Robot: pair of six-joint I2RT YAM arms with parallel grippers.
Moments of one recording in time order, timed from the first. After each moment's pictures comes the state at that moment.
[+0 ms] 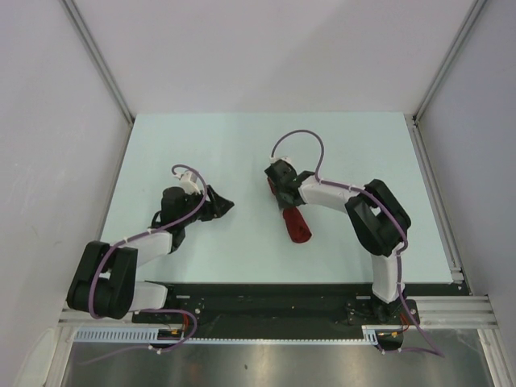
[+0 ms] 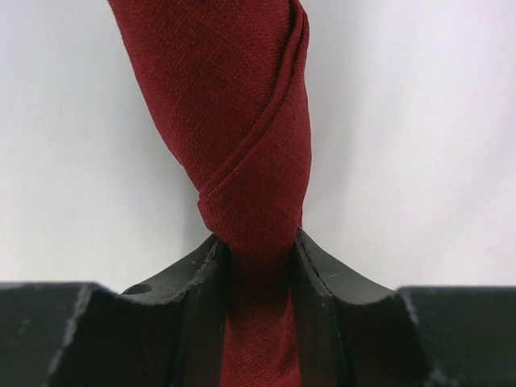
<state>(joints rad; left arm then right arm) -0.19 1.31 0.38 0.50 0.41 -0.56 0.72 1.96 1.32 -0.42 0.30 0.36</state>
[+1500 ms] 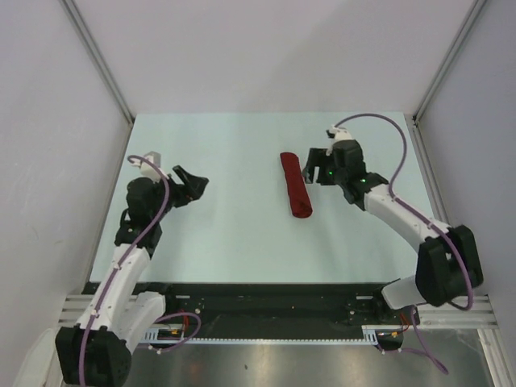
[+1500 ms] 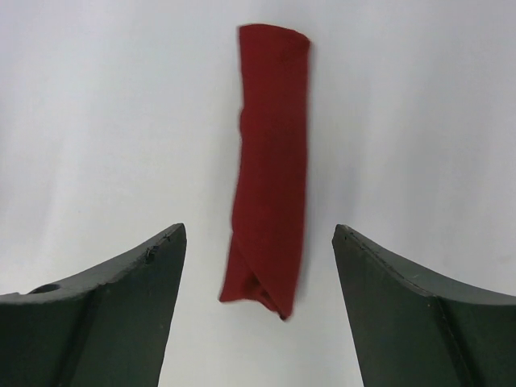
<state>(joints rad) -0.12 0.86 0.56 -0.01 0.24 -0.57 0.45 1.48 1.08 -0.15 0.03 0.35</state>
